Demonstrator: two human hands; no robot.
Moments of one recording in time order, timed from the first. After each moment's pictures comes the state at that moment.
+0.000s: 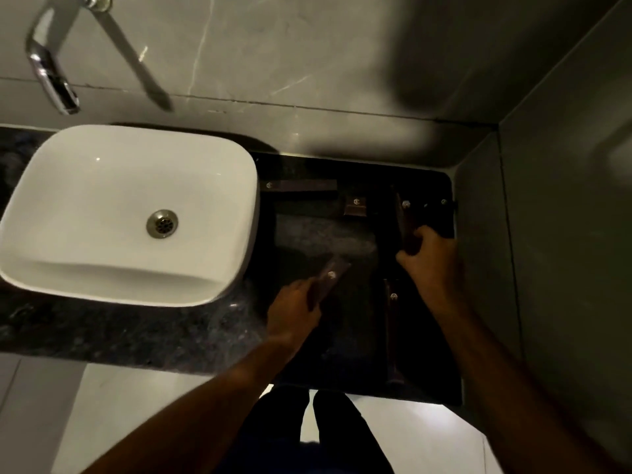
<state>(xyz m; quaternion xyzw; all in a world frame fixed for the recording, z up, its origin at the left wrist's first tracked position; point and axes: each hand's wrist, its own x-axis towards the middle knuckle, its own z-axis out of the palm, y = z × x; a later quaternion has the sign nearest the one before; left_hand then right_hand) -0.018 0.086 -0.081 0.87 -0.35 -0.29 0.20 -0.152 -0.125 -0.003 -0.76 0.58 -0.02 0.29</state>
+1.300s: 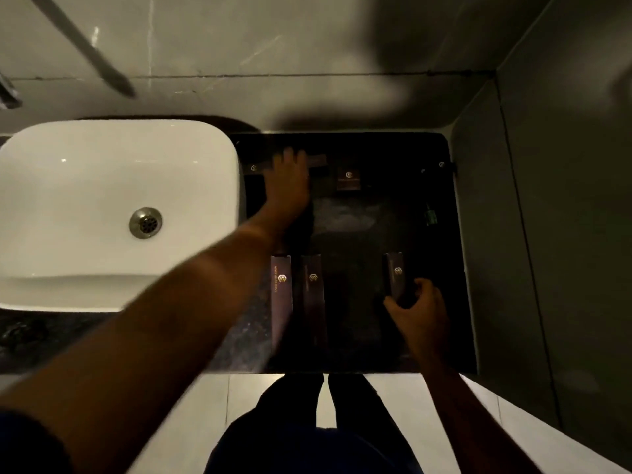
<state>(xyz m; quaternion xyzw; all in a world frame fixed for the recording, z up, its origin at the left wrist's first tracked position) 0.101 -0.073 -0.068 0.87 -0.47 -0.15 0.02 -0.214 -0.014 -0.078 -0.61 0.69 -0.03 0.38</state>
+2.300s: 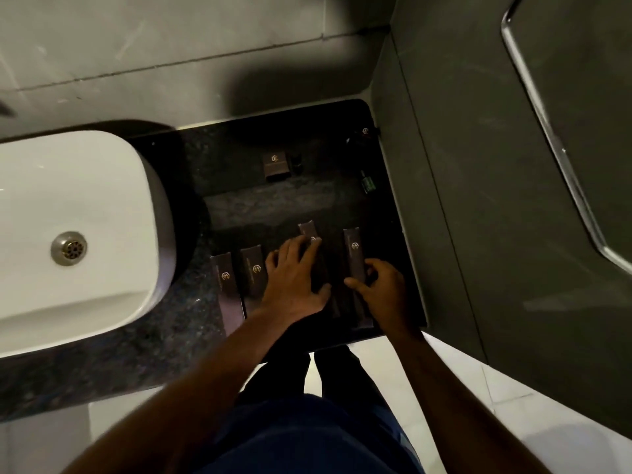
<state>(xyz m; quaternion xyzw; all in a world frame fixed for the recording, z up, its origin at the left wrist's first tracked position) -0.081 0.035 -0.071 0.75 -0.60 -0.27 0.07 -0.266 -0.024 -0.097 -0.63 0.63 -0.09 0.45</state>
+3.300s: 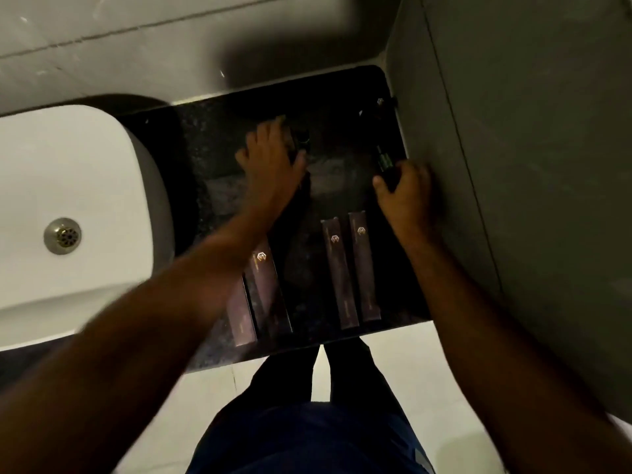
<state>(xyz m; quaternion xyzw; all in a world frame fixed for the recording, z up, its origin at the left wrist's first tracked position) 0.003 -0.096 -0.081 0.85 -0.47 -0.14 0.17 -0.210 -0.138 -0.082 -0.65 0.68 -0.14 0.30</state>
